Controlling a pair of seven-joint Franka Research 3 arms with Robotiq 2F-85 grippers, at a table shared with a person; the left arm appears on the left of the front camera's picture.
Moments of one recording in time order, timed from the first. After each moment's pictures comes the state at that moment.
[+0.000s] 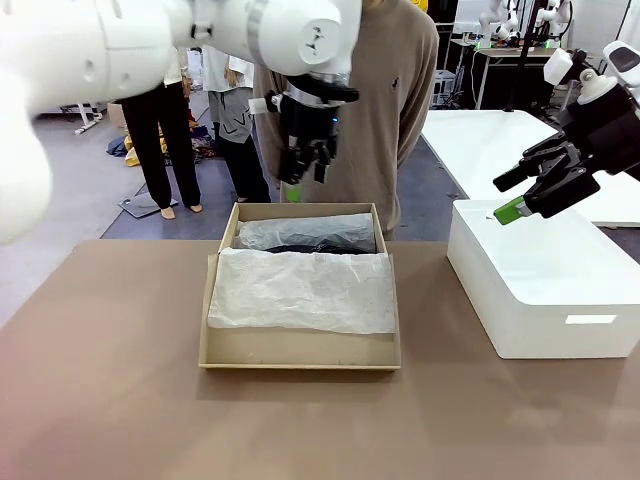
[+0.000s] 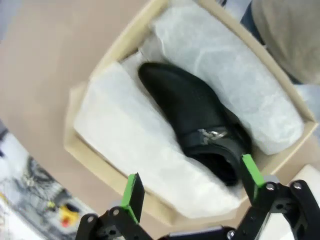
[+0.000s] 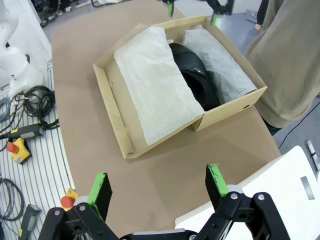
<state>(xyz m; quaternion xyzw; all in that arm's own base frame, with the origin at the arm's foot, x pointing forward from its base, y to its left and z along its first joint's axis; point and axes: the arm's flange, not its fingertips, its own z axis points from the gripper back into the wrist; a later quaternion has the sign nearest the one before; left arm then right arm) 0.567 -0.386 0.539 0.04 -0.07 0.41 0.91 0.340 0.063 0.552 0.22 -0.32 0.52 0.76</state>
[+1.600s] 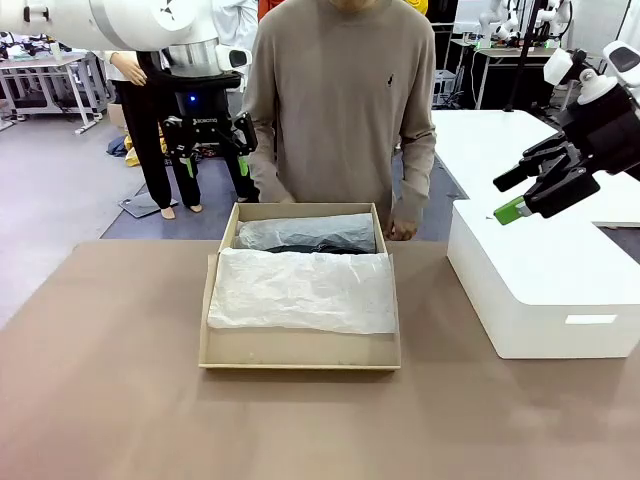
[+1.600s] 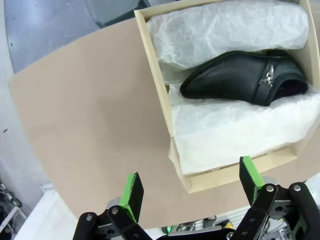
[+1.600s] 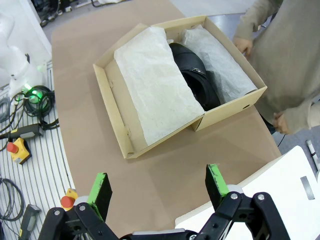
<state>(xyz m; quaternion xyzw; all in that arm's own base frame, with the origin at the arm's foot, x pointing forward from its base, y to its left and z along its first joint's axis) 0.557 -0.221 0.567 -0.03 -0.04 -0.05 1.00 0.340 0.063 0.552 0.22 -0.32 0.52 0.76</state>
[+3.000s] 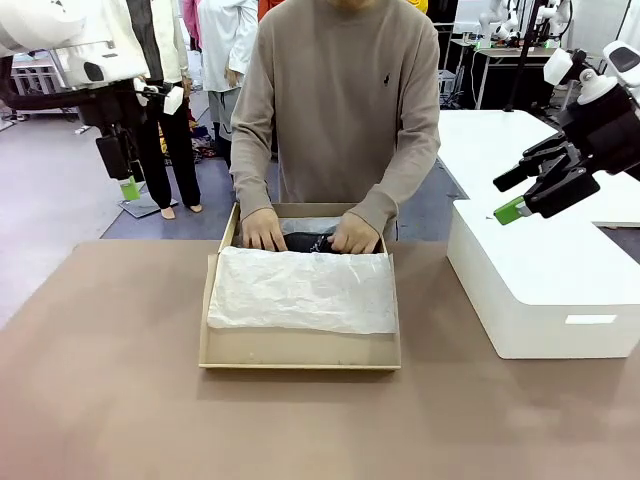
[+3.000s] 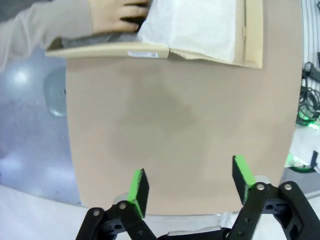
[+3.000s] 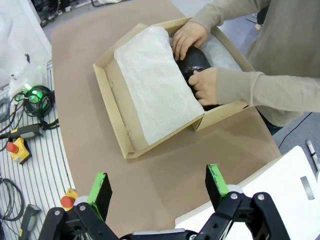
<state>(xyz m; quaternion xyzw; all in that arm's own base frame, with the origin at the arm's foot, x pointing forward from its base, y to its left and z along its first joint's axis) 0.528 -0.077 0.557 -0.07 -0.04 -0.64 0.76 0.340 0.063 0.552 0.22 -0.32 0.52 0.76</state>
